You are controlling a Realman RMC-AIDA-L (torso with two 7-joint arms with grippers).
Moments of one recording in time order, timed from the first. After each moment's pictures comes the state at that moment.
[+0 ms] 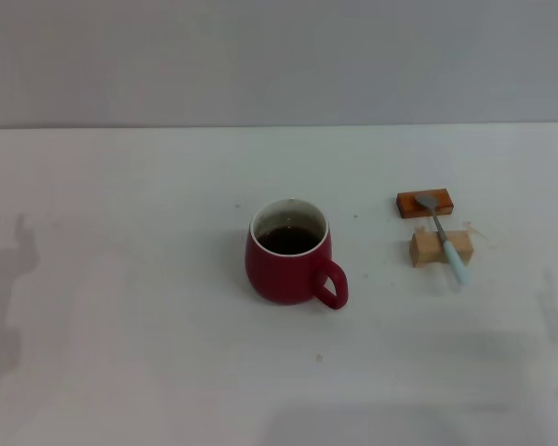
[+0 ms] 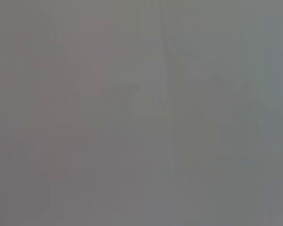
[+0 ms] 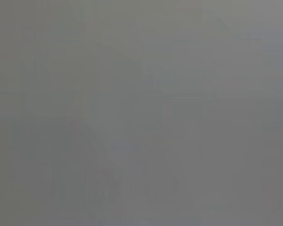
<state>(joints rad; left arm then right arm) -0.28 -2.06 -1.03 -0.26 2.28 1.19 0.06 0.04 2.09 0.52 0.53 -2.01 -1.54 -0.20</state>
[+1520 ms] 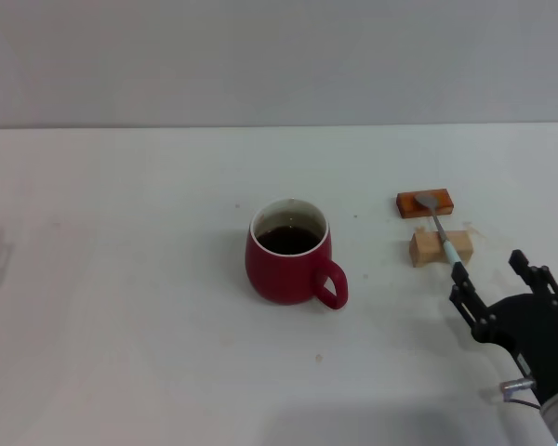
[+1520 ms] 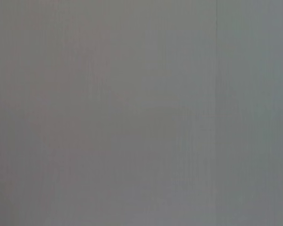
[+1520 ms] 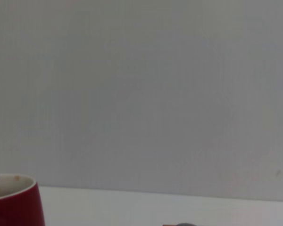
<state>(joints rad) -0.24 -2.06 -1.06 -0.22 2.28 1.23 -0.07 0.19 2.09 0.42 0.51 -2.01 -1.13 -0.20</state>
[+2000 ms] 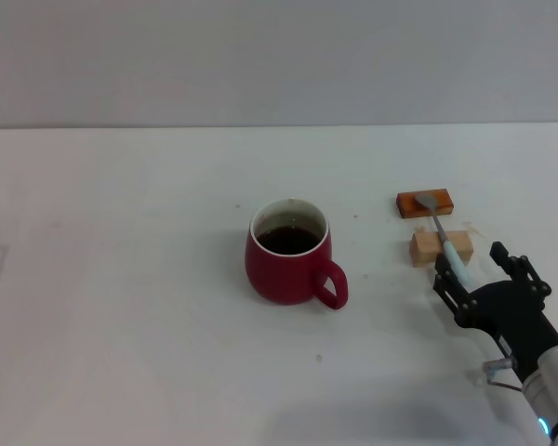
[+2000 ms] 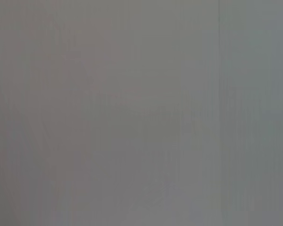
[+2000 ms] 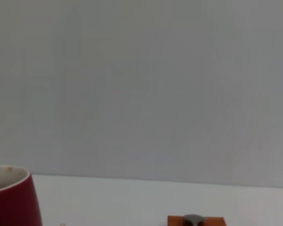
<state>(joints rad) -0.25 -2.06 -1.06 -0.20 2.28 1.23 -0.06 0.26 2.09 0.42 0.51 -1.95 -1.03 -0.20</state>
